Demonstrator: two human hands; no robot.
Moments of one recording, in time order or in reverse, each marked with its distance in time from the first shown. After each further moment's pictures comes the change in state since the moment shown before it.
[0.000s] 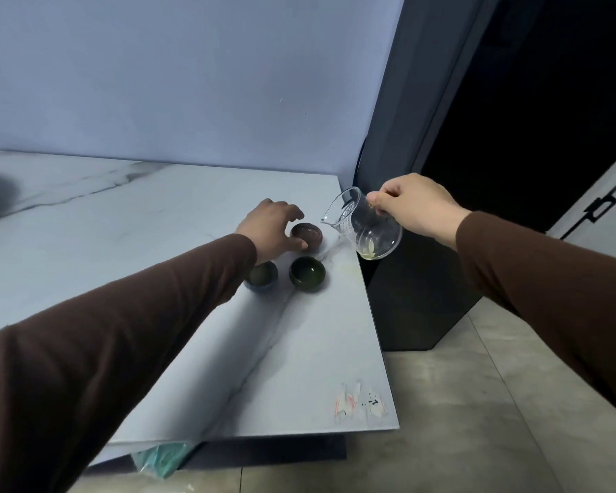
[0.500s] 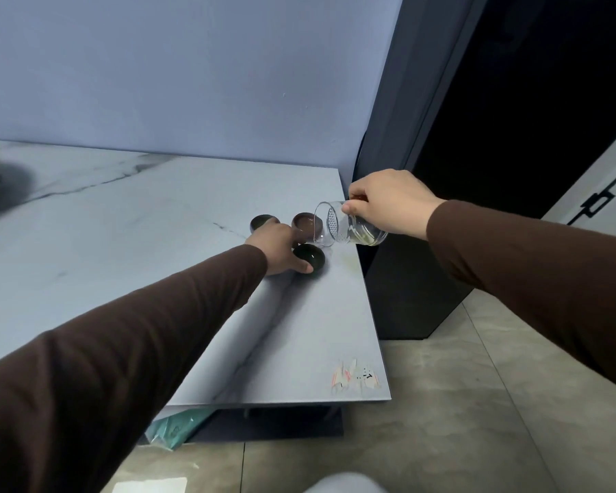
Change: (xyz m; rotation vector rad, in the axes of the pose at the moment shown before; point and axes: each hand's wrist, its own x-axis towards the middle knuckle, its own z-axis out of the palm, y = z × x) left_hand -0.038 0.018 0.016 0.056 -0.200 -0.044; right_hand -0.021 -0.035 -0.001 -0.385 -0.071 -0.345
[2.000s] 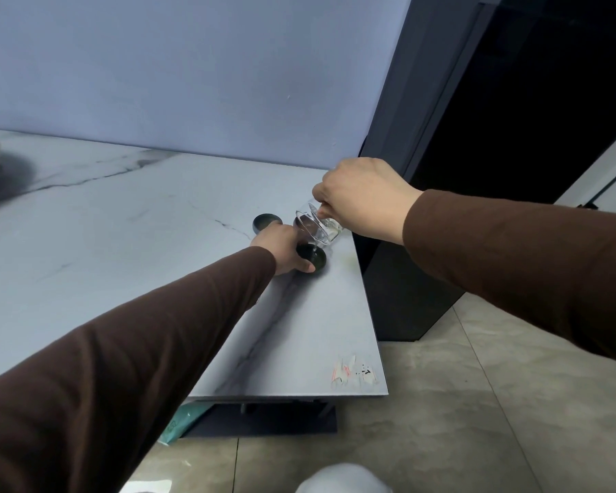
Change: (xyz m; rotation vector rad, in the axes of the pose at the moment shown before) left_hand 0.002 -0.003 0.010 -0.039 0.076 0.001; right_hand -0.005 -0.062 -0.031 -0.419 0.095 -0.313
